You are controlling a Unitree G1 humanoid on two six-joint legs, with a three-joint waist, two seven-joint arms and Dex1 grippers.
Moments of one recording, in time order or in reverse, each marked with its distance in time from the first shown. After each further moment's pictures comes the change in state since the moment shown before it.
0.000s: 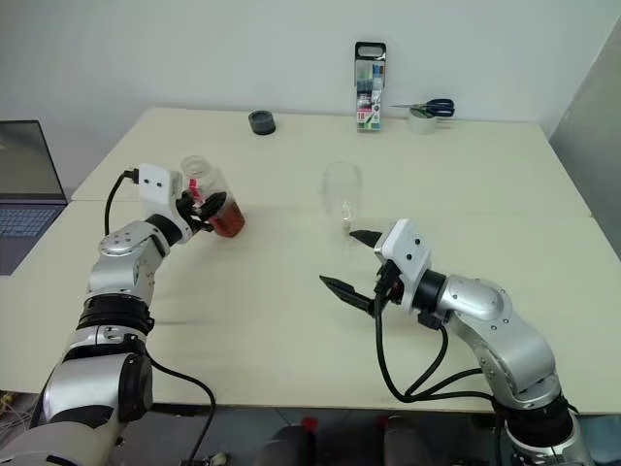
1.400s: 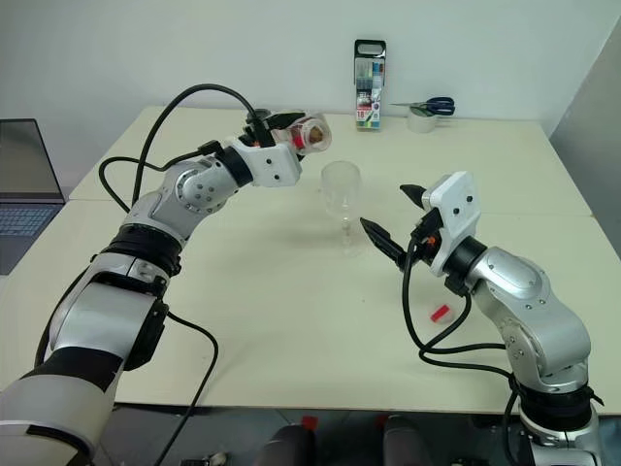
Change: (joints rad) left arm -0.402 0.003 -0.474 0.289 0.677 -0.812 0.348; right arm -0.071 -0.026 -0.154 0.025 0.058 0.058 -0.165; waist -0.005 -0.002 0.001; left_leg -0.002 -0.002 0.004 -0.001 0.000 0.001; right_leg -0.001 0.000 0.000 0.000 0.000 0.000
